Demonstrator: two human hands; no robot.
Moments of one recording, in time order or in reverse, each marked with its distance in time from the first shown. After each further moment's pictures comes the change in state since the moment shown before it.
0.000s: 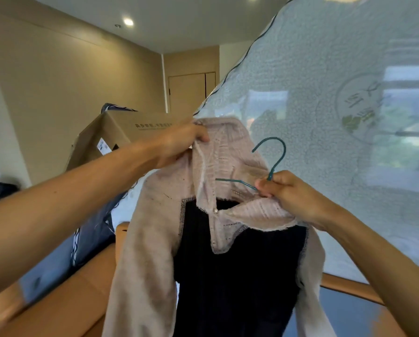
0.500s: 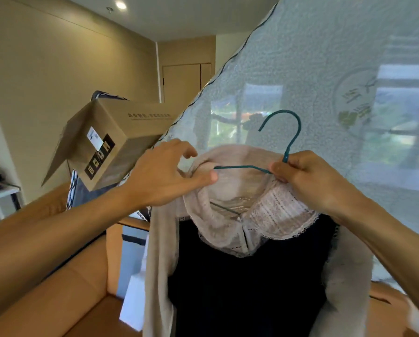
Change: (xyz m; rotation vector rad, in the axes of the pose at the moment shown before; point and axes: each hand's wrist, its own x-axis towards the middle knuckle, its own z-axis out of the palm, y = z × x) left_hand -0.038 -0.078 -0.002 0.730 0.202 0.425; right_hand -0.017 -0.025 -0.017 -0.249 0.241 0.060
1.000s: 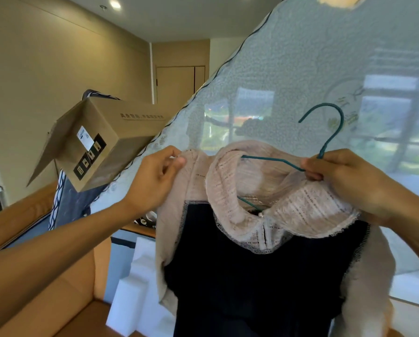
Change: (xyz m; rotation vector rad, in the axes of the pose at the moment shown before) left_hand -0.001 -0.019 0.033 -0.448 0.249 0.097; right_hand -0.017 0.006 -0.053 0.063 0.006 0.094
